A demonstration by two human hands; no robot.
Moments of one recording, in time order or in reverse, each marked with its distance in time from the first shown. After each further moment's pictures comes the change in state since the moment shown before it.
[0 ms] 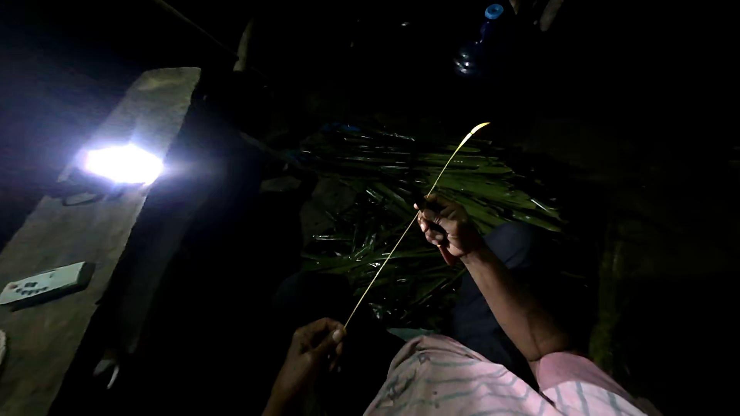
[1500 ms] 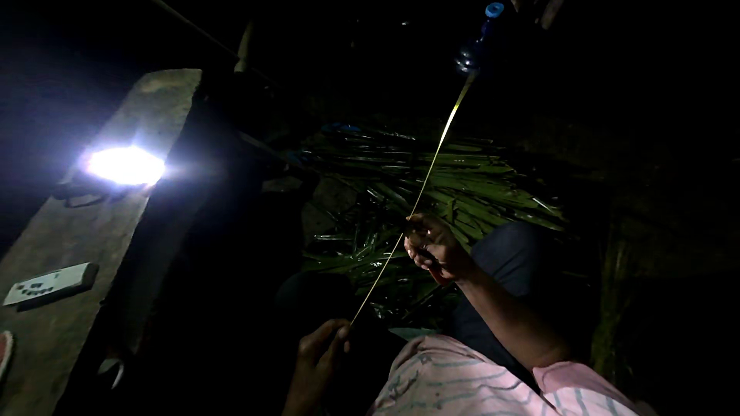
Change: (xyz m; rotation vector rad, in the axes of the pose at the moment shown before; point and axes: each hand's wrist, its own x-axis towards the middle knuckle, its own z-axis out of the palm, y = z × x) left_hand -0.003 -0.005 0.023 0.379 0.138 0.356; right_hand -0.023 0.019 0.025 0.062 -0.140 0.034
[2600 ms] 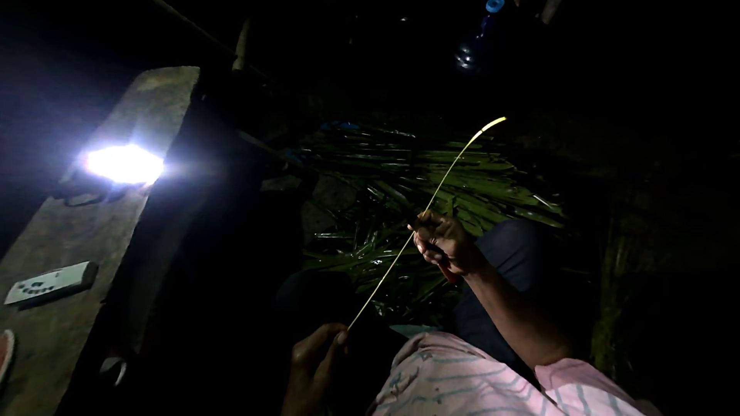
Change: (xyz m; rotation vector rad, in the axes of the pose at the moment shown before) left_hand -0.008 0.004 -0.006 0.082 0.021 0.129; right_hand -0.005 -0.015 -0.002 -0.011 0.072 0.013
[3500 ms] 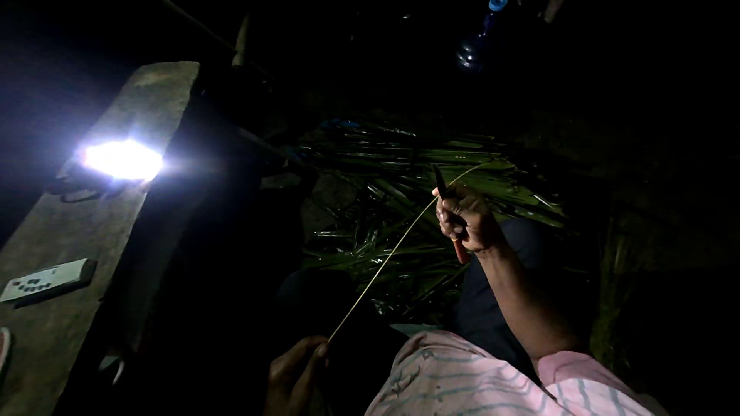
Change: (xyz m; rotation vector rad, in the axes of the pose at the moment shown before) left_hand -0.025 -0.004 -0.029 -0.001 0.046 -0.081; right_hand 0.017 -0.021 -0.032 -0.017 0.073 -0.124
